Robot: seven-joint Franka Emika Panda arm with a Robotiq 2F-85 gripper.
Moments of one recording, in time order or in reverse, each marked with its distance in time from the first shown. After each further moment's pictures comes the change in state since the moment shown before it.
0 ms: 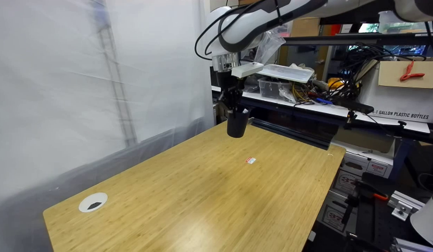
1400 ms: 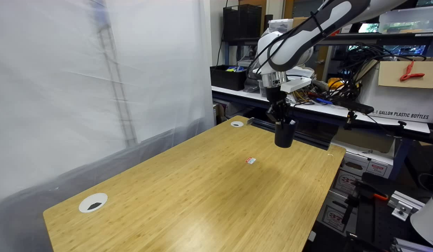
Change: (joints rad) arm -0.169 -0.282 -0.072 -0.576 0.009 0.185 -0.045
